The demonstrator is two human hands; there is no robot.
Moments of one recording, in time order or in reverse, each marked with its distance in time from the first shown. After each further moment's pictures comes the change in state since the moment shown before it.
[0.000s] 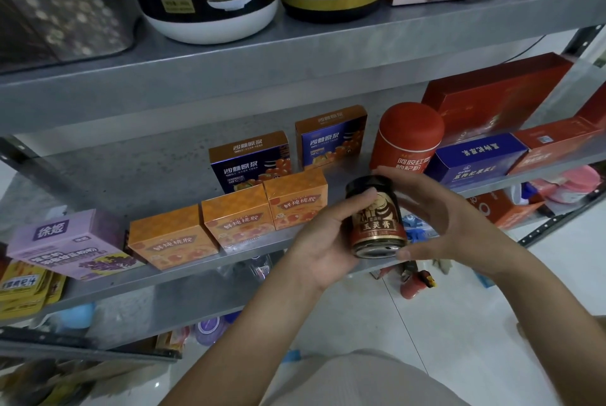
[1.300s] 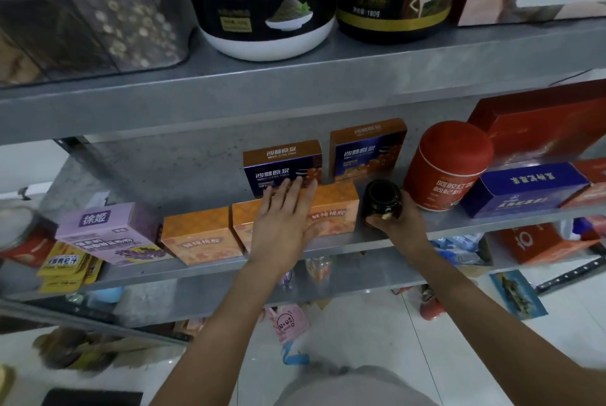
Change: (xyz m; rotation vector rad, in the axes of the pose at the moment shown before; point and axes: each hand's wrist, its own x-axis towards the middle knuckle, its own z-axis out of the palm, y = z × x) left_hand 0.023 0.046 -0.123 2.348 0.719 0.413; right_hand 0.116 0.111 0.045 -0.133 0.538 0.268
